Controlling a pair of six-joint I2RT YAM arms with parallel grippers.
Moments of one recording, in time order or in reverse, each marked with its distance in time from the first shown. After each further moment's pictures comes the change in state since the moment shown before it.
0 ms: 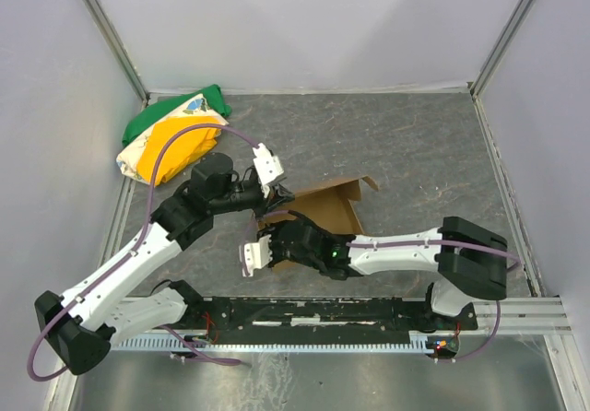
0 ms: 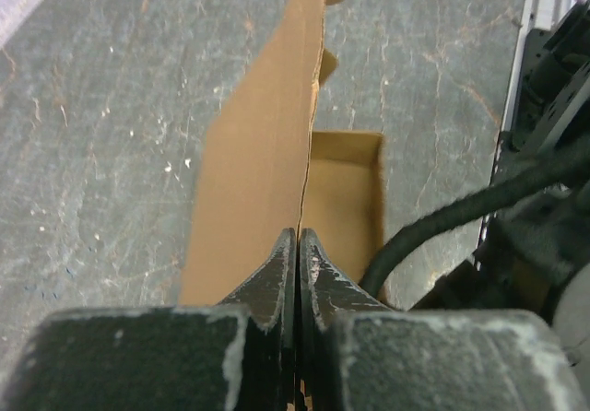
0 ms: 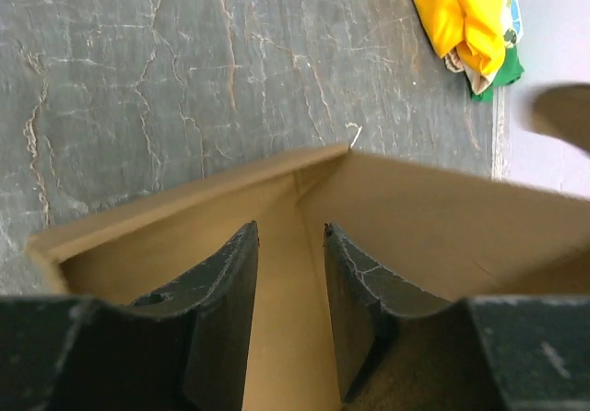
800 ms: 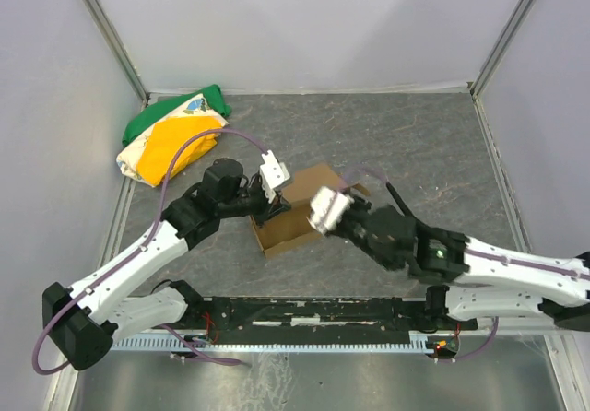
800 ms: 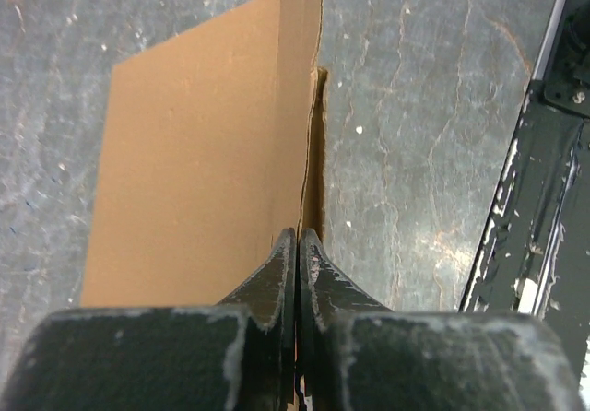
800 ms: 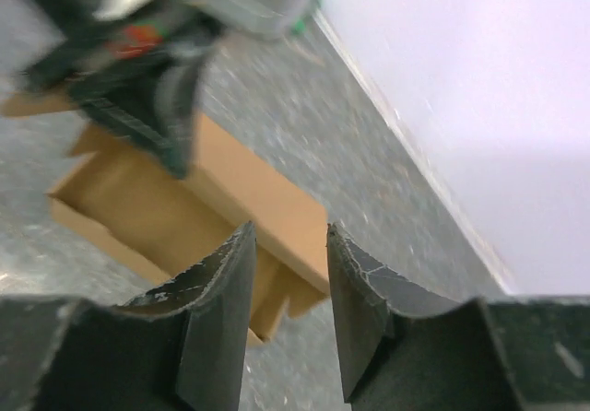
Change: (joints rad) left arm -0.001 0.048 -0.046 -0.062 -0.066 -0.002; right arm 0.084 -0.704 0.059 -0.471 0.370 0.348
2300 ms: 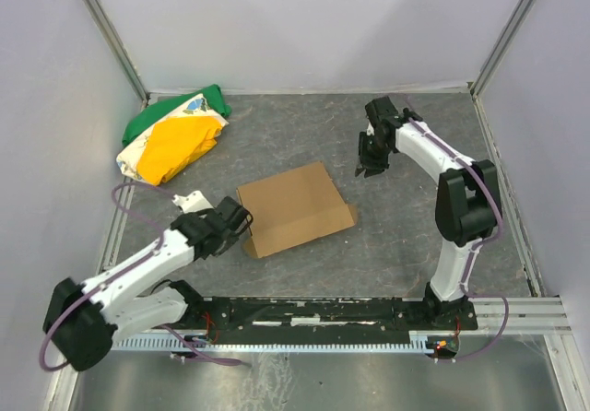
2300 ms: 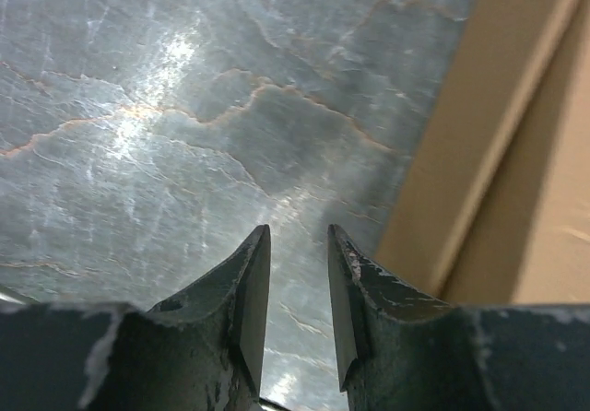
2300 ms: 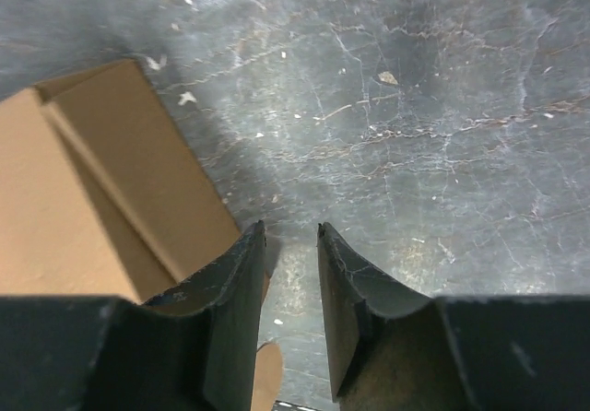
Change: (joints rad) left arm 0.002 -0.073 -0.238 -0.558 -0.938 -1.535; right arm -1.064 0.941 0.582 -0.646 -0.693 0.893
